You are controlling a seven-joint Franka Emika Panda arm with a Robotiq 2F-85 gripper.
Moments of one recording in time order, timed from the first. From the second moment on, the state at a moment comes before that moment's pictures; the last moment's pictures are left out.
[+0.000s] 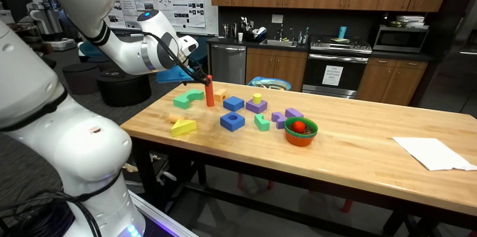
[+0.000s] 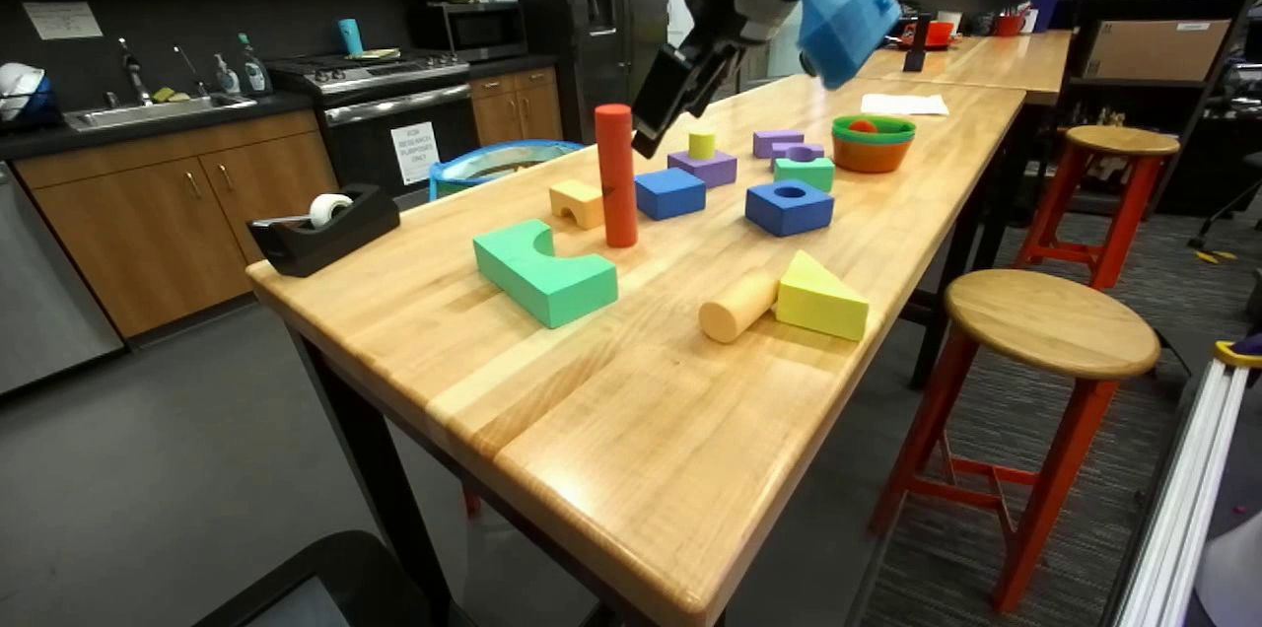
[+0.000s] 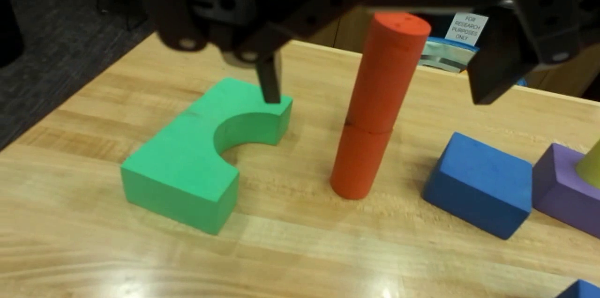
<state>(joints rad) -0.01 -0.37 0.21 -2.76 -0.24 3.01 0.09</state>
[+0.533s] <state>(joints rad) -0.10 -0.36 0.32 -2.74 -0.24 3.10 0.13</state>
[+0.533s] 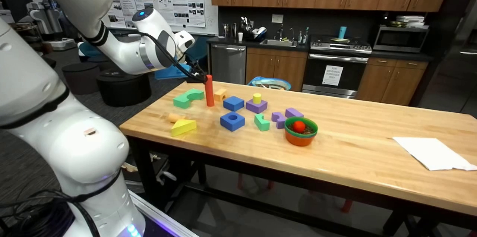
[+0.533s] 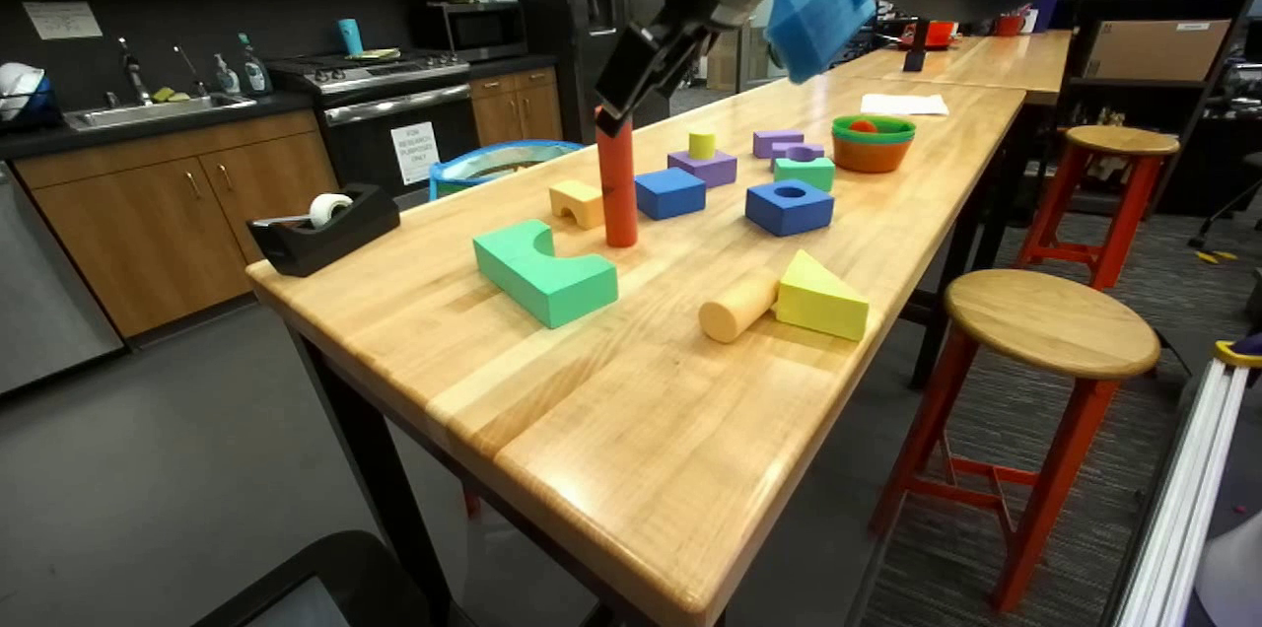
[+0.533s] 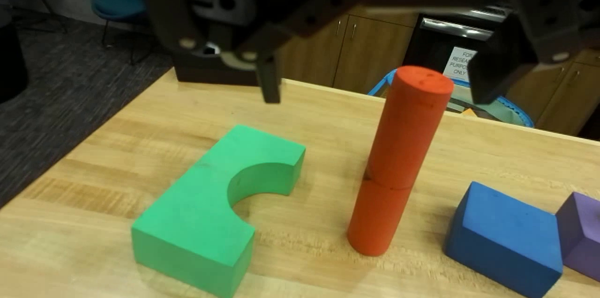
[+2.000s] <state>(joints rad) -0.21 -0.15 0.37 -2.56 -0.23 3.08 0.15</state>
